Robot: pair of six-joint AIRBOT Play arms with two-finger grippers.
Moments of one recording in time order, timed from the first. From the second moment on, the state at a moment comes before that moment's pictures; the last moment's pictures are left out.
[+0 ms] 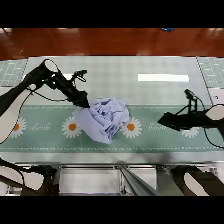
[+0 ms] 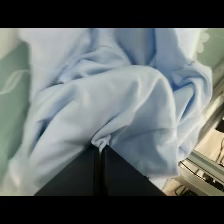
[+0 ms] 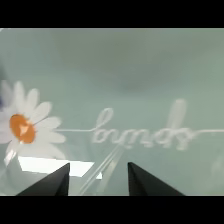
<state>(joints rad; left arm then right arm) -0.13 -1.71 1.36 0.90 -1.52 -1.16 -0.03 -0.92 0.56 -1.05 1.06 1.52</state>
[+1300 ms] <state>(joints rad) 0.02 -1.63 1.36 0.90 -1.41 -1.21 0.47 -1.45 0.76 -0.54 0.80 1.44</state>
